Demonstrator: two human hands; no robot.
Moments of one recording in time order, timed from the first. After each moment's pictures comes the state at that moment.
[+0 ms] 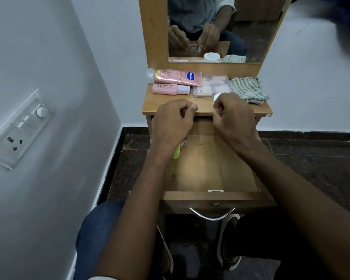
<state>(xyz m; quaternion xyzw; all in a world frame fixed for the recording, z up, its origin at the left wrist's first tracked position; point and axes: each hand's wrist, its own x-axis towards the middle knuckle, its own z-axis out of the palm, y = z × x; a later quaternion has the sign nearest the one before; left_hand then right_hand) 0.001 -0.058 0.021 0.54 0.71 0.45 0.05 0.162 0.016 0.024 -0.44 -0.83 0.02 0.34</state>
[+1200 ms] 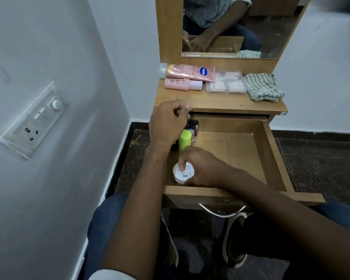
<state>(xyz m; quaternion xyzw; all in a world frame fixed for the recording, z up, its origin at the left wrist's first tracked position) -0.031 -0.072 0.000 0.48 0.72 0.49 0.11 0.126 -0.057 -0.048 -0.21 -0.94 0.26 0.04</state>
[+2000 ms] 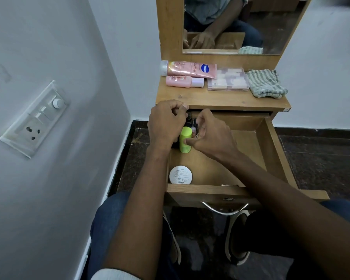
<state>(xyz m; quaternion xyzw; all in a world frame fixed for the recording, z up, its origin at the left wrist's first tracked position) -0.035 -0.073 -0.005 0.43 0.75 0.48 0.11 0.111 -0.027 -0.024 -0.44 -0.84 0.22 0.22</state>
